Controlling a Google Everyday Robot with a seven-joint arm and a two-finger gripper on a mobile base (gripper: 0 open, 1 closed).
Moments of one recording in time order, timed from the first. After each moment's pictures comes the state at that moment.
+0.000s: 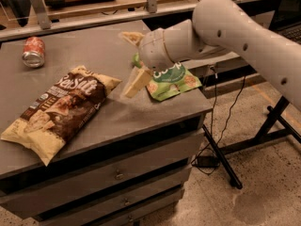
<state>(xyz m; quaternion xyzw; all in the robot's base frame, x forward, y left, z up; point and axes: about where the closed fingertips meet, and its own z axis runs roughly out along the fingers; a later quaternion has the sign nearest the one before) 0.590 0.068 0.908 -0.70 0.50 0.20 0.47</state>
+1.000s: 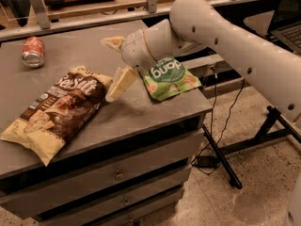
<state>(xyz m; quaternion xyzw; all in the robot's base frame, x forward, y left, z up) 0.590 0.115 0.895 -0.71 0.49 0.27 0.43</state>
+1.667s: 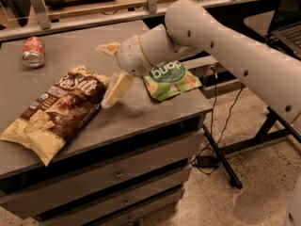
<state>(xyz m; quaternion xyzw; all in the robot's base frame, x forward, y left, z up) 0.572 0.126 0.886 -0.71 0.49 0.30 0.42</state>
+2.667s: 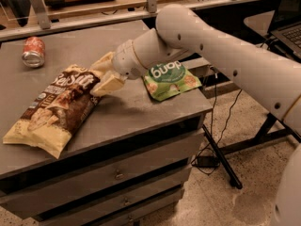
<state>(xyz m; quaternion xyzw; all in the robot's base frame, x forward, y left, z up) 0.581 0.136 0.865 -0.70 0.52 0.29 0.39</state>
